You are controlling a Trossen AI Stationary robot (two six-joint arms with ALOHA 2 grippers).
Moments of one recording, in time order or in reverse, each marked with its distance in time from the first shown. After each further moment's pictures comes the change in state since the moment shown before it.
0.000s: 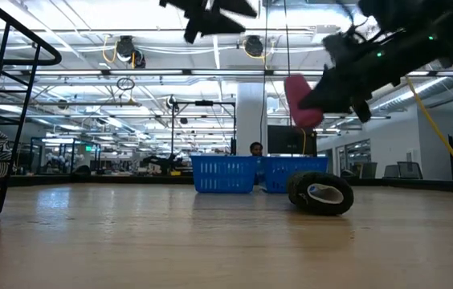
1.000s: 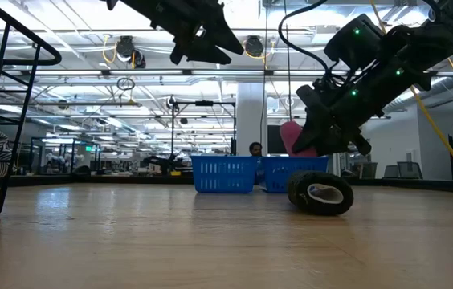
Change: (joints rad) left arm 0.007 0.003 -0.099 -0.039 -0.129 -0.040; right arm -0.139 0.279 0.098 -0.146 -0.051 0.248
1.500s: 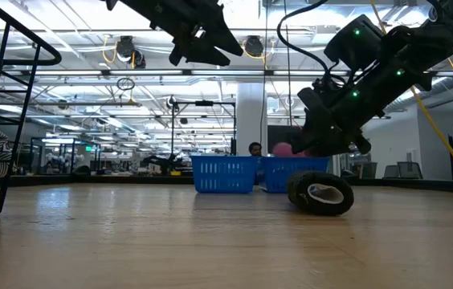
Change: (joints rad) left arm 0.000 0.000 0.000 -0.014 0.000 -0.019; right arm 0.000 0.000 0.000 -0.011 0.001 -0.063
